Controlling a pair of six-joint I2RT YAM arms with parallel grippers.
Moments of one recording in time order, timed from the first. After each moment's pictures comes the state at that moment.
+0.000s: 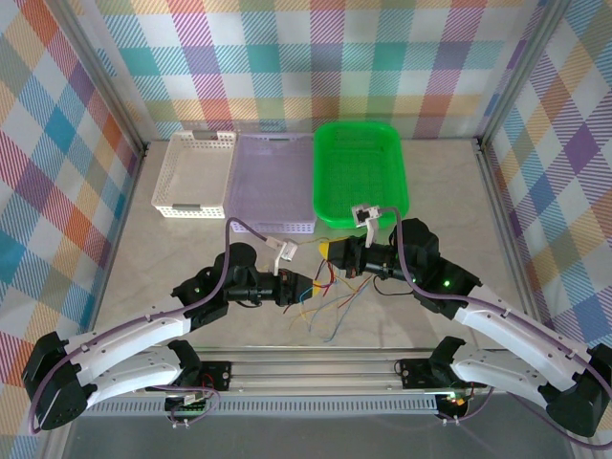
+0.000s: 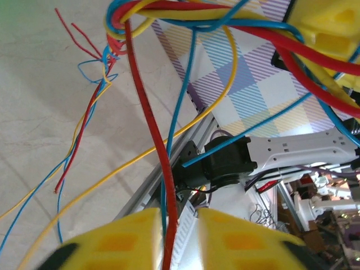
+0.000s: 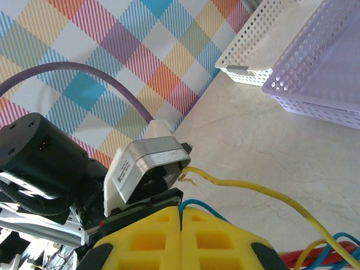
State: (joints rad) left arm -0.89 0.96 0.61 0.00 0.49 -0.80; right arm 0.84 0.91 0.80 -0.10 -0.34 0.68
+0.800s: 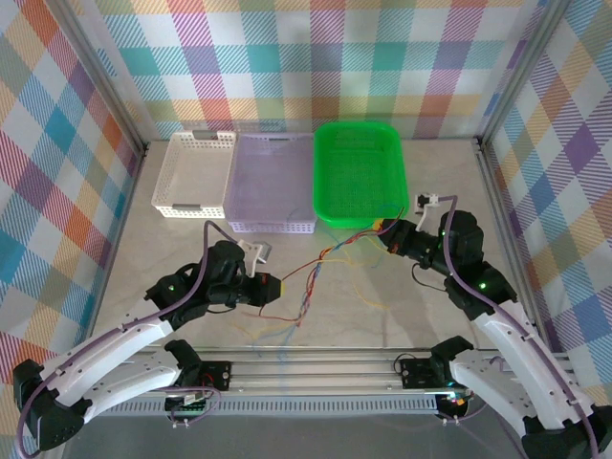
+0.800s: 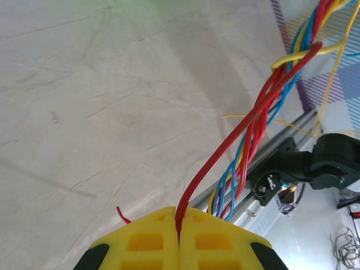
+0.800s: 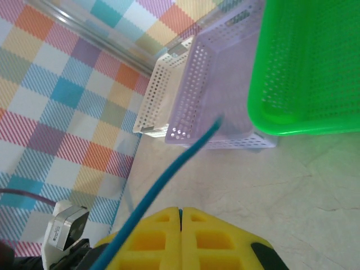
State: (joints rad) left arm -0.77 0.83 0.73 -0.62 0.27 -0.68; right arm 0.39 0.75 0.80 -0.36 -0.36 0.80
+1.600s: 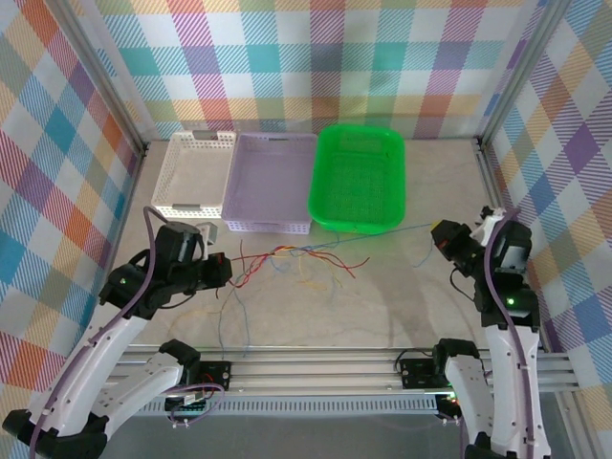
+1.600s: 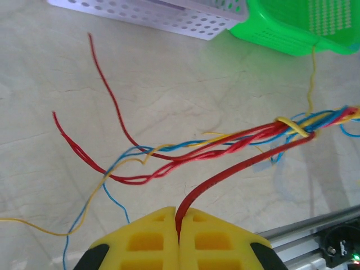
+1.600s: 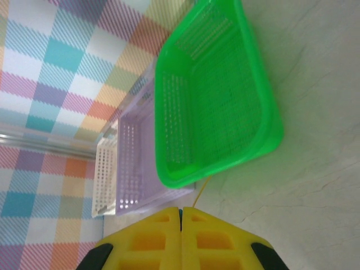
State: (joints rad) left arm -0.44 0.79 1.00 -1.08 0.11 -0.54; right arm -0.12 0.61 0.84 -0.66 -0.44 0.81
